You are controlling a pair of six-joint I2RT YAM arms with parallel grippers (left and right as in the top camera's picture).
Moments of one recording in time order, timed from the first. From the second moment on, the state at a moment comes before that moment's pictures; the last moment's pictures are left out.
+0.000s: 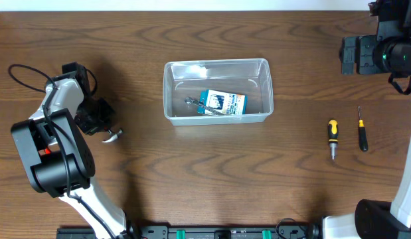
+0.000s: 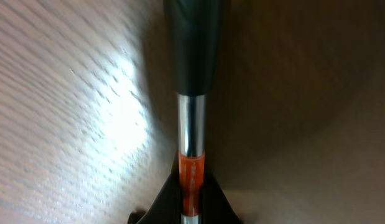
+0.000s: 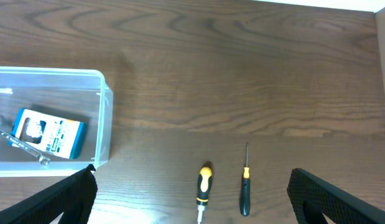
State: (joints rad) left arm 0.30 2.01 1.32 -0.94 0.04 -0.42; right arm -0.08 1.62 2.13 -1.43 -0.01 -0.12
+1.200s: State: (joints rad) left arm -0.53 1.94 1.56 -0.85 0.09 0.84; right arm -0.08 1.62 2.13 -1.43 -0.01 -0.13
